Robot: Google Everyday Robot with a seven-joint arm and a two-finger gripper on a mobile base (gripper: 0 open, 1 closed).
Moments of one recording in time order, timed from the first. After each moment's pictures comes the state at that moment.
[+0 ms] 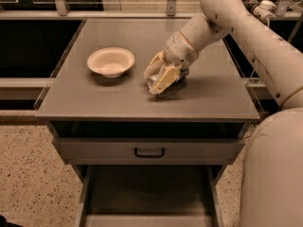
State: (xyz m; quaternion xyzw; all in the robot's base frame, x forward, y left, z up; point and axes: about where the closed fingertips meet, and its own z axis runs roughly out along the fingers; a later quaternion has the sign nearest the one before) arm 0.615 -0.015 0.847 -0.75 0.54 0.28 0.25
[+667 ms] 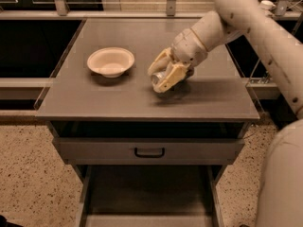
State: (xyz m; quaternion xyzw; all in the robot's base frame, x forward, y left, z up) arm 0.604 -0.020 0.870 -0.74 0.52 0.31 0.29
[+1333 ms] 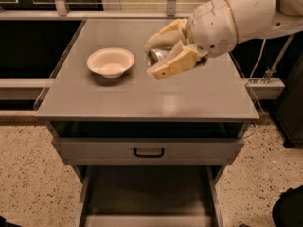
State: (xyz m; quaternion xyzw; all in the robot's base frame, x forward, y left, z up) arm 0.505 -0.015 1.000 -0.68 0.51 0.28 0.45
